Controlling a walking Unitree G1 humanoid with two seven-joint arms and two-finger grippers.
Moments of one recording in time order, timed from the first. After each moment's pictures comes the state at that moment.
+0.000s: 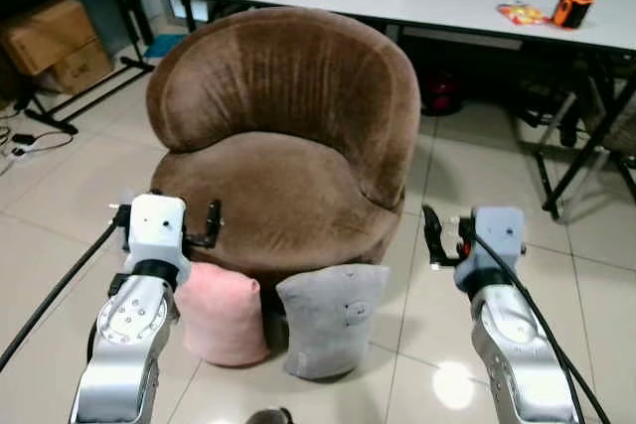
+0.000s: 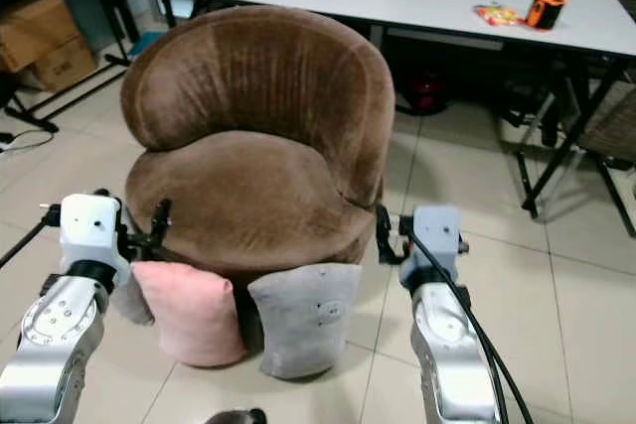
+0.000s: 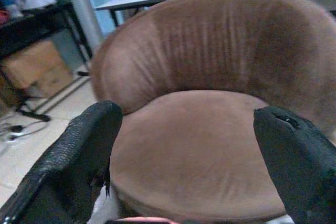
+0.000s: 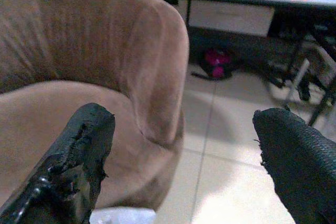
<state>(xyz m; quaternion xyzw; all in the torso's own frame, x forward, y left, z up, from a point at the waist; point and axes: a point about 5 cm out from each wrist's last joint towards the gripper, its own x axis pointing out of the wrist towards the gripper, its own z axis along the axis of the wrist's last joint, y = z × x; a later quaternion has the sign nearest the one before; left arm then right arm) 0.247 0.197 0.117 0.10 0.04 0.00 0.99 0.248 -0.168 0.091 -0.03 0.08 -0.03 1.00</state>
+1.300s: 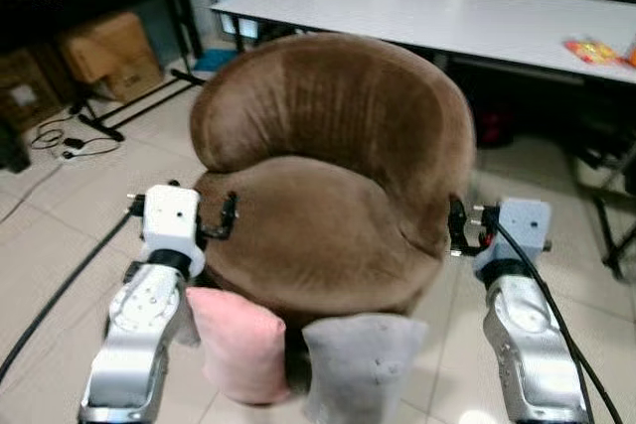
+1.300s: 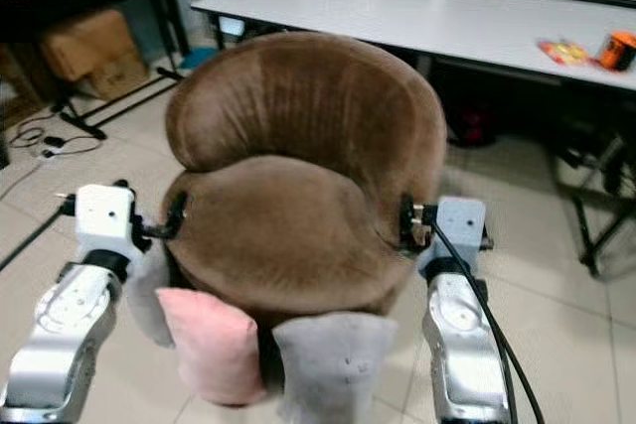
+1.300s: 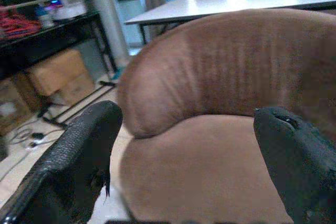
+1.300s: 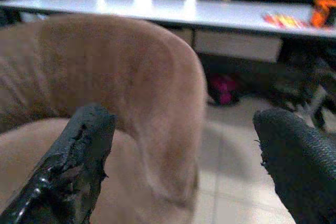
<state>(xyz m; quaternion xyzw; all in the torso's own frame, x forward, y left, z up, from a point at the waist) 0.257 0.191 0.122 0.09 0.03 -0.01 1.00 0.260 -0.178 0.101 -0.03 0.04 -0.08 1.00</state>
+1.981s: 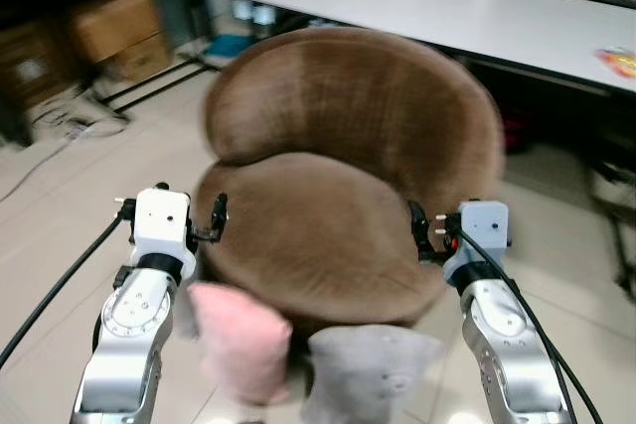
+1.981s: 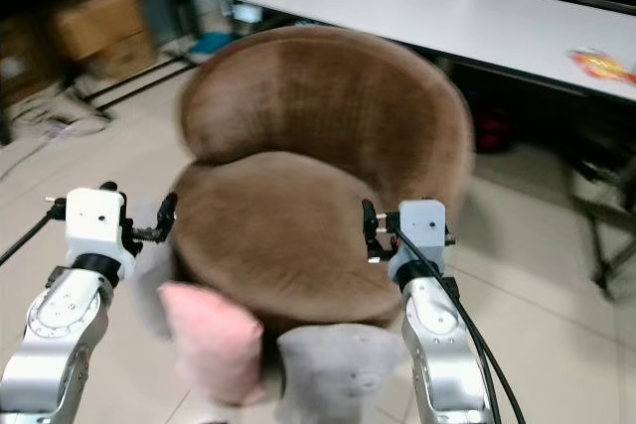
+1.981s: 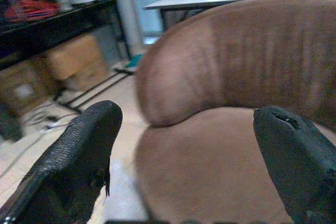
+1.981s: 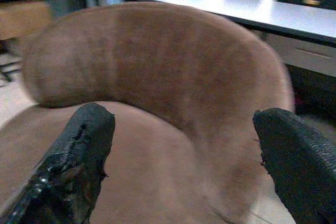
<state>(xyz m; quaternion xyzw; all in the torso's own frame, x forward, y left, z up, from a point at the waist) 0.253 0.197 0.119 0.11 0.03 0.00 0.99 0.257 -0.154 0.095 -0.03 0.05 0.01 1.00</state>
